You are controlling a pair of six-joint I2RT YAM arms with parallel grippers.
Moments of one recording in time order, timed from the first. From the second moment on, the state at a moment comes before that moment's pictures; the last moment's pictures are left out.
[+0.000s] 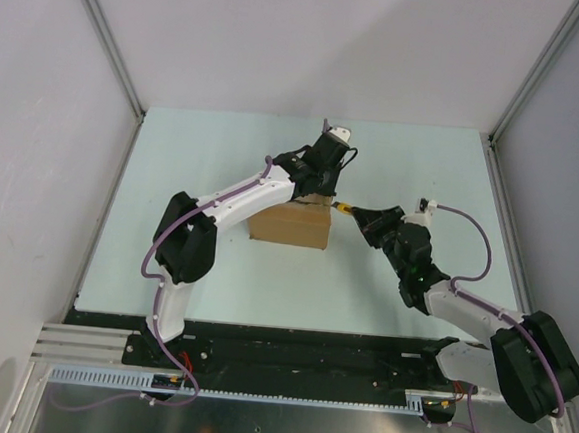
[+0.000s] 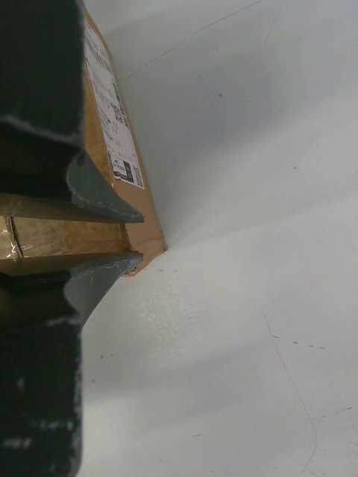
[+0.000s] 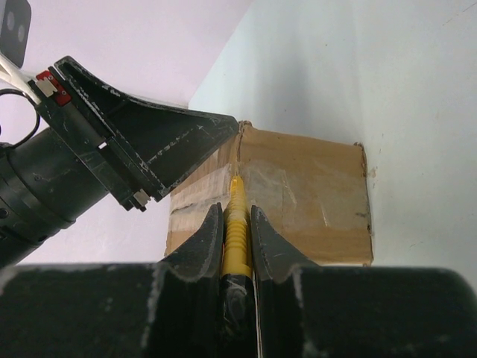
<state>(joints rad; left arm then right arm) -0.77 2.04 1.80 -0.56 -0.26 -0.34 0.53 1.18 0.41 0.61 0.15 1.18</state>
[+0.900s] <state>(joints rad) -0.77 2.04 1.80 -0.57 -0.26 -0.36 0.53 1.13 0.39 0.60 0.11 1.14</state>
